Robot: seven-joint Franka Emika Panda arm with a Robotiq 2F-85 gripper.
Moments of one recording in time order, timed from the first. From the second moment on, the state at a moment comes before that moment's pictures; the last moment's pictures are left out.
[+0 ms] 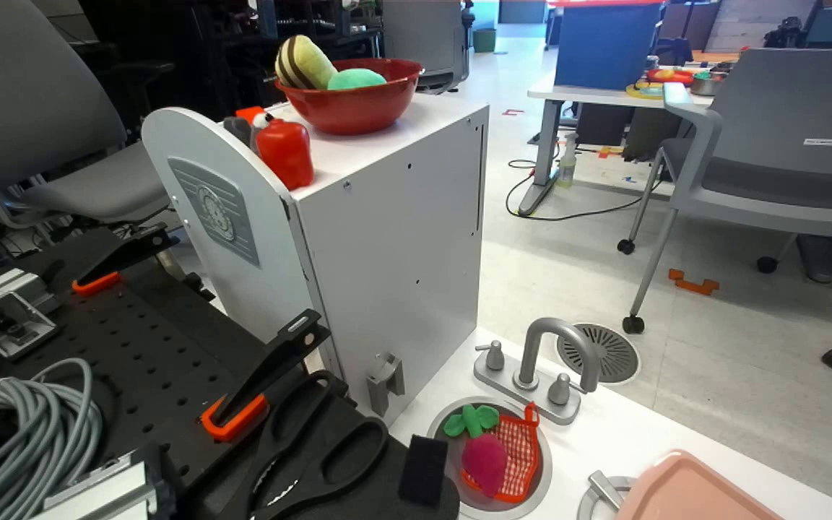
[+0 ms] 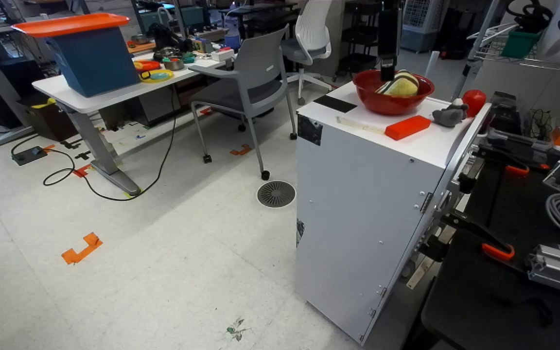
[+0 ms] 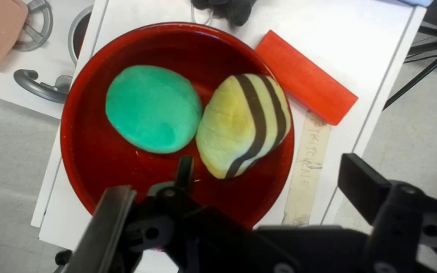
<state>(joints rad) 0.05 0.27 0.08 -1.96 -0.07 2.04 -0.21</state>
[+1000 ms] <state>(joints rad) 0.05 0.26 0.09 -1.97 -0.05 2.04 -0.28</state>
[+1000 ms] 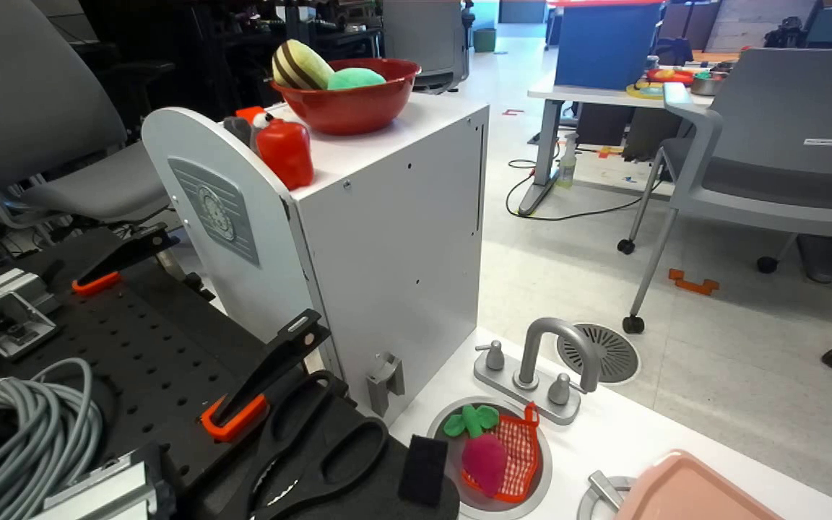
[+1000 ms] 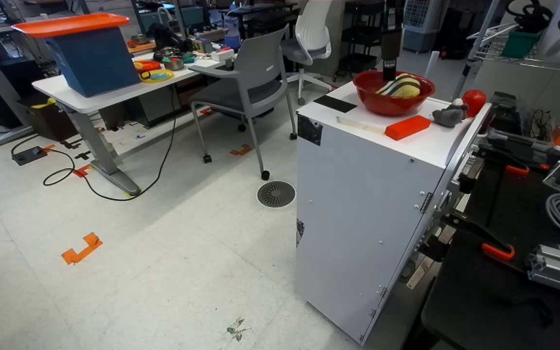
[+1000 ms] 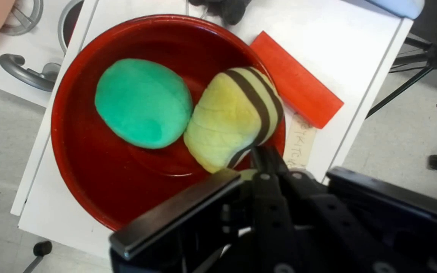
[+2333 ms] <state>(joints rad) 0.03 0.11 0.06 -2.16 -0.05 2.03 -0.29</state>
